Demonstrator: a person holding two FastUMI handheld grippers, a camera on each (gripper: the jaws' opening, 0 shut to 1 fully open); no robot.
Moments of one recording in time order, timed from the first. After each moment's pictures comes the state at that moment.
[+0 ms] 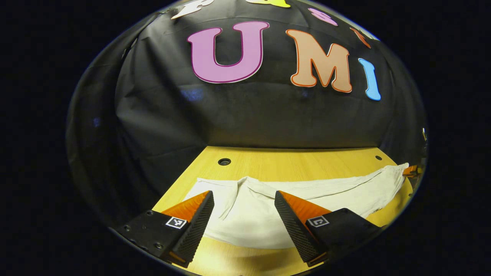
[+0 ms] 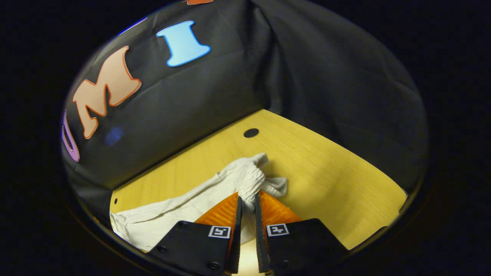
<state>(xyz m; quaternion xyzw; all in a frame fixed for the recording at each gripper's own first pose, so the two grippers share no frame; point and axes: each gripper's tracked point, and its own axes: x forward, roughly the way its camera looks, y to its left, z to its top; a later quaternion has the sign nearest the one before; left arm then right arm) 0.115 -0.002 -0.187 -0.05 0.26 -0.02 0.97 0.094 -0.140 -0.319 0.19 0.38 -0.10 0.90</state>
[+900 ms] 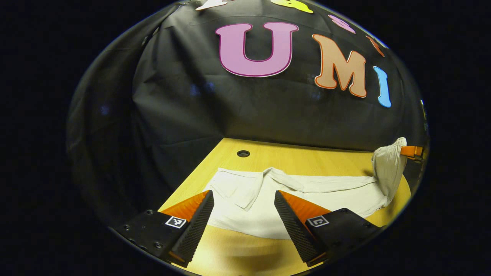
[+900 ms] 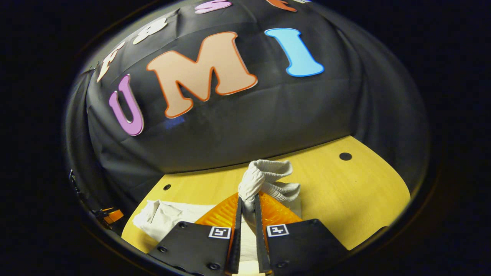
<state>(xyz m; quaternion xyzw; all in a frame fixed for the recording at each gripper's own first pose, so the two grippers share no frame) 0.091 0.068 -0.204 -0.07 0.27 0.01 0.96 0.086 -0.144 -0.235 0.15 0.32 0.12 0.93</state>
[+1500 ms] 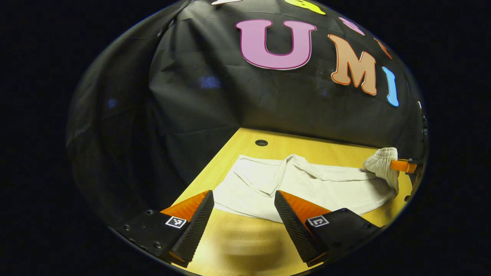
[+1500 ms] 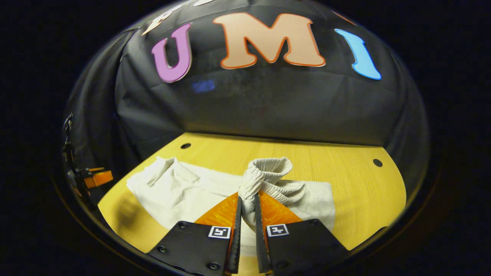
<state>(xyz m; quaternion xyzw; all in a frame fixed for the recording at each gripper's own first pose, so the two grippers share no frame) 0.063 0.118 -0.239 -0.08 0.30 0.04 0.95 0.073 -0.156 -0.242 0.01 0.36 0.24 0.90</state>
